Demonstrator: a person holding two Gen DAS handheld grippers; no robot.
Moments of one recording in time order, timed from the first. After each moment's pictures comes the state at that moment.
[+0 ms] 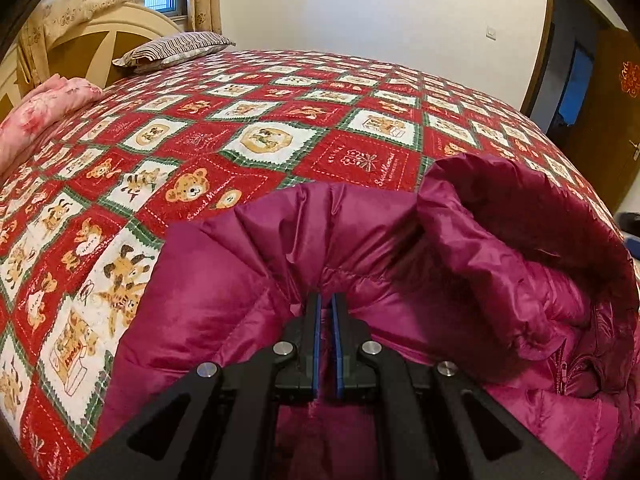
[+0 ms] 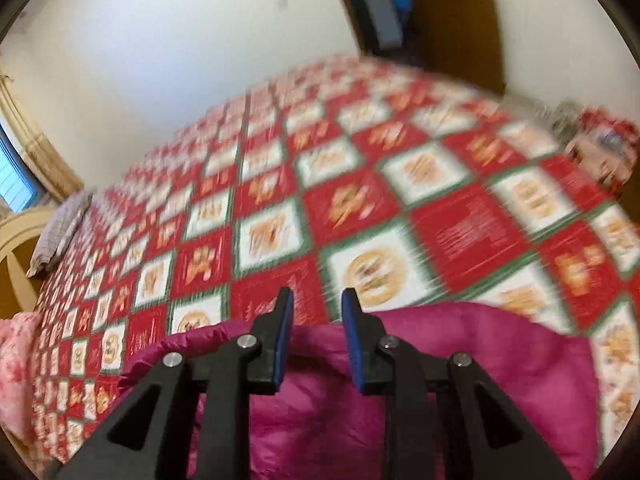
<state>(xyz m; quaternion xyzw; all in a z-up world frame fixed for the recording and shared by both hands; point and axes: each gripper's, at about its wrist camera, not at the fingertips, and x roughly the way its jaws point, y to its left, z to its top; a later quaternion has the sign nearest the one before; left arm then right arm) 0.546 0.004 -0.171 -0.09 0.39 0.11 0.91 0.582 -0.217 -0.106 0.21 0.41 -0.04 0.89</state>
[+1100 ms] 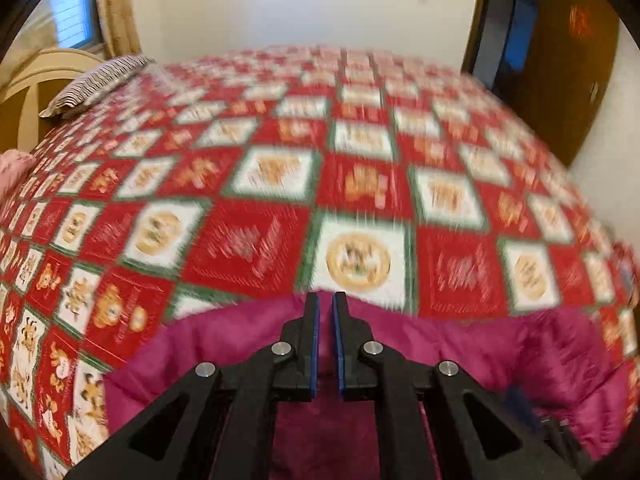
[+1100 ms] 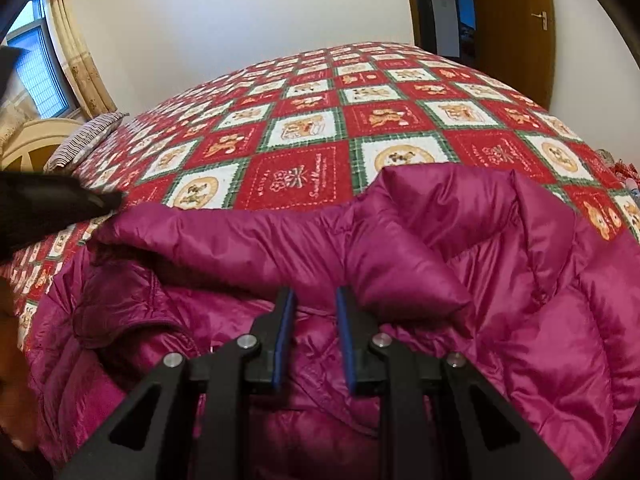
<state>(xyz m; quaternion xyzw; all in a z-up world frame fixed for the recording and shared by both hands) 0.630 -0.056 -0.125 -0.02 0.46 0.01 0.89 0.506 -0.179 -0.165 0.10 0.40 0.02 0.91</state>
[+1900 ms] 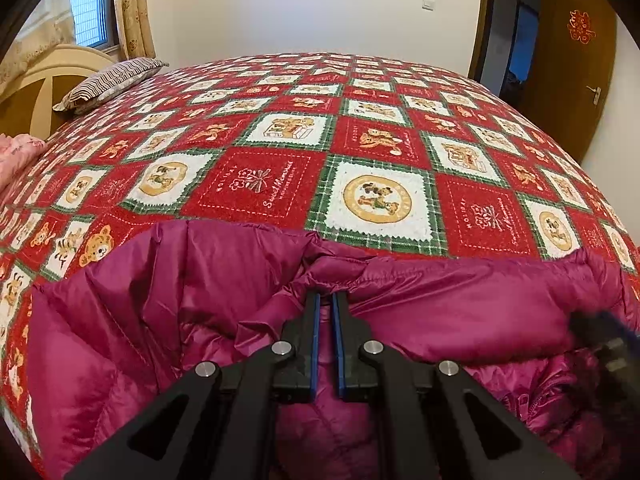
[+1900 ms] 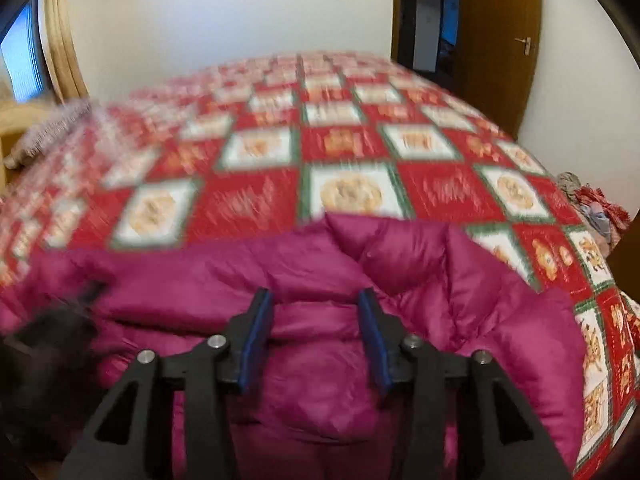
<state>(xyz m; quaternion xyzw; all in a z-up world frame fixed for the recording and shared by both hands) 0.586 -0.051 -0.167 -0.02 0.41 0.02 0.91 0.526 -0.192 -0.158 0.03 0.42 -0.04 0.91</state>
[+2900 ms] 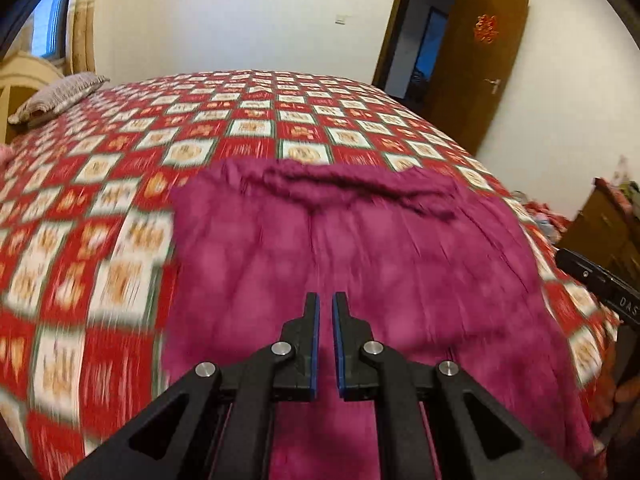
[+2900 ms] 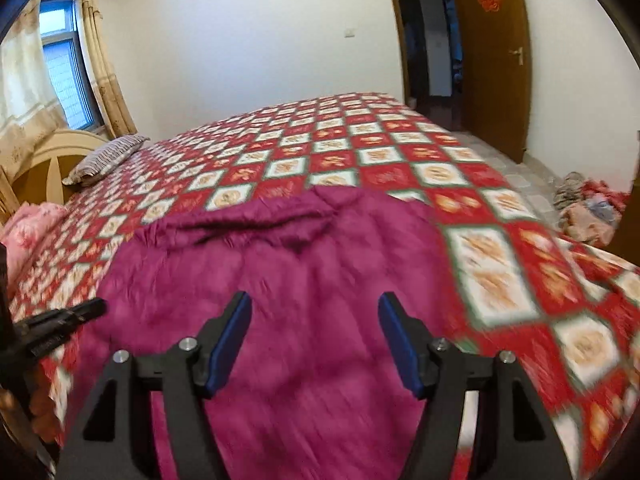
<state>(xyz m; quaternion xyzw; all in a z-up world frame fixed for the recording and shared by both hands) 0.362 0.002 -0.098 -0.04 0.39 -0.16 0.91 0.289 -0.233 -0.080 0.07 0.34 0.01 0.94</state>
